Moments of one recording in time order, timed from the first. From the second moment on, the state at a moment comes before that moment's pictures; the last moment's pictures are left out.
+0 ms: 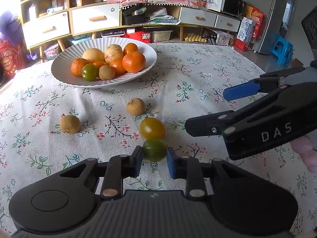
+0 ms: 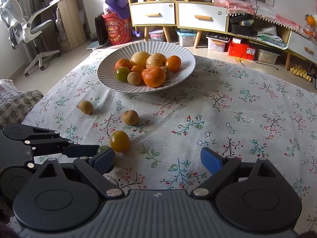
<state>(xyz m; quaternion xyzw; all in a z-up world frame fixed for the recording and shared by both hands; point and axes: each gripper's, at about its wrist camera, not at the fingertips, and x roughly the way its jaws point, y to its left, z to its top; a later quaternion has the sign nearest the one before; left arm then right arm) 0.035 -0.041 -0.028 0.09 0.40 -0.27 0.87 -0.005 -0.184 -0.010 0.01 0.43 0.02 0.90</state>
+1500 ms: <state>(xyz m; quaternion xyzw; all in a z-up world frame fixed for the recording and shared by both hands) 0.036 0.020 -0.016 0.08 0.42 -0.20 0.88 0.030 -0.131 -0.031 -0.01 0.47 0.05 0.88</state>
